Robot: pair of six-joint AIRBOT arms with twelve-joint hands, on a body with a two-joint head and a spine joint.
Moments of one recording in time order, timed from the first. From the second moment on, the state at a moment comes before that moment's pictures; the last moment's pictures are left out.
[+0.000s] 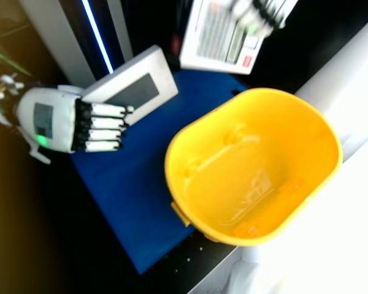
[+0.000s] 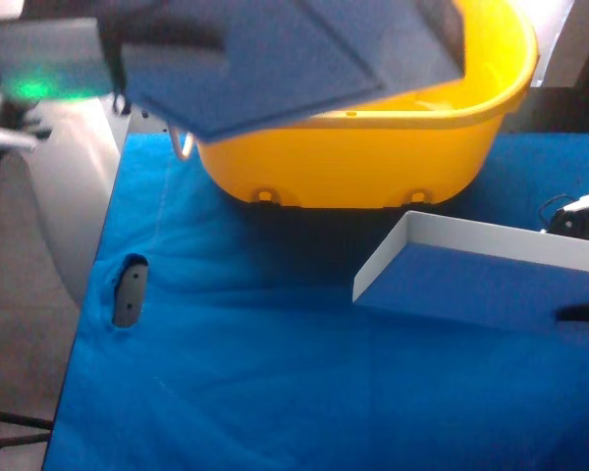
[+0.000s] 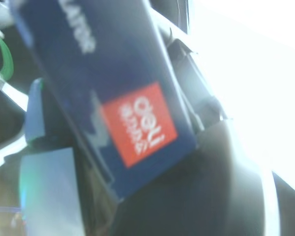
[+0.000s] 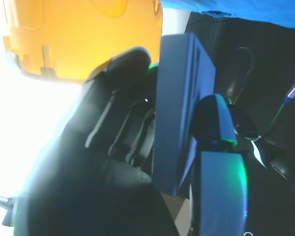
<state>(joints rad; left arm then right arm) 0.48 -0.81 1.01 0.22 -0.97 0.48 -1.32 -0.83 0.87 -2.98 -1.37 2.88</state>
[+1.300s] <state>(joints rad) 0.25 -1.40 1.65 0.29 -0.22 0.49 -1.29 -0.88 0.90 -2.98 -1.36 2.88</state>
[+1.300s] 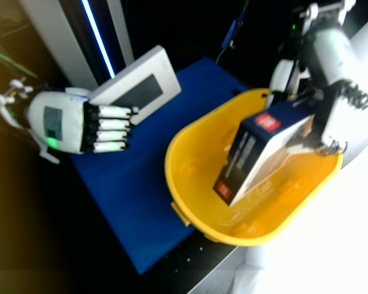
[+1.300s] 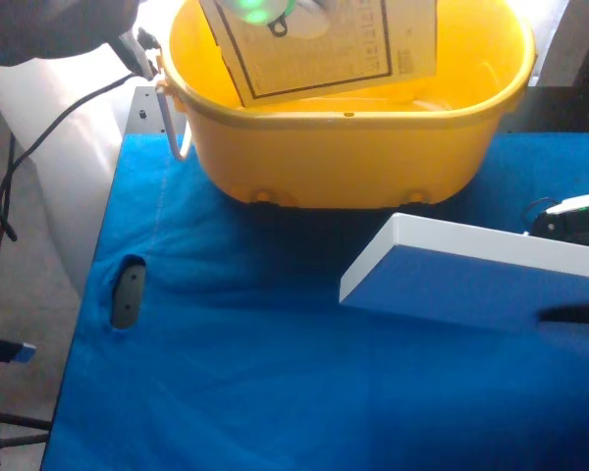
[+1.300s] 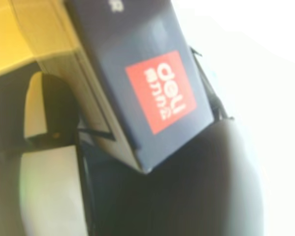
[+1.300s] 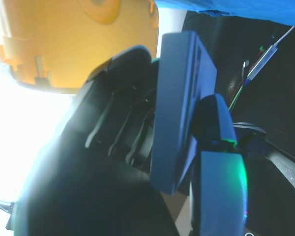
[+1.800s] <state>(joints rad) 0.27 -1.41 1.68 0.23 -0.22 0.48 -1.28 -0.87 0.91 -2.98 -1.36 2.88</state>
